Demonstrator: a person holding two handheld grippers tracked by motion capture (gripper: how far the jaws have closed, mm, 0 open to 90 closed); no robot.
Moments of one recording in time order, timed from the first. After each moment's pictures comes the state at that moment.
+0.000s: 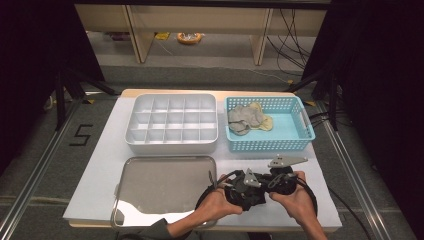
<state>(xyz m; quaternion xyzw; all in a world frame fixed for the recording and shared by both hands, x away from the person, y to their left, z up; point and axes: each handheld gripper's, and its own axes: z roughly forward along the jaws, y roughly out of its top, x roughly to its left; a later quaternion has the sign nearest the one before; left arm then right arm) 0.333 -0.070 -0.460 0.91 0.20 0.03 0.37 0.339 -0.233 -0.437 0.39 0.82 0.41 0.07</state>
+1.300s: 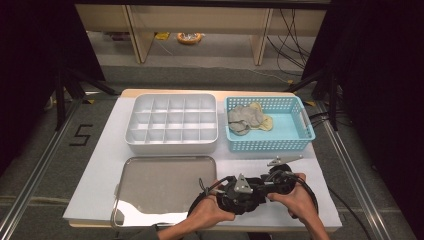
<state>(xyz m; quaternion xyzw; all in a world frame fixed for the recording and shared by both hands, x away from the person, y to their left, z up) 0.318 -0.051 -0.469 0.89 0.22 0.03 0.39 0.356 -0.244 -0.463 0.45 0.82 0.34 0.03</state>
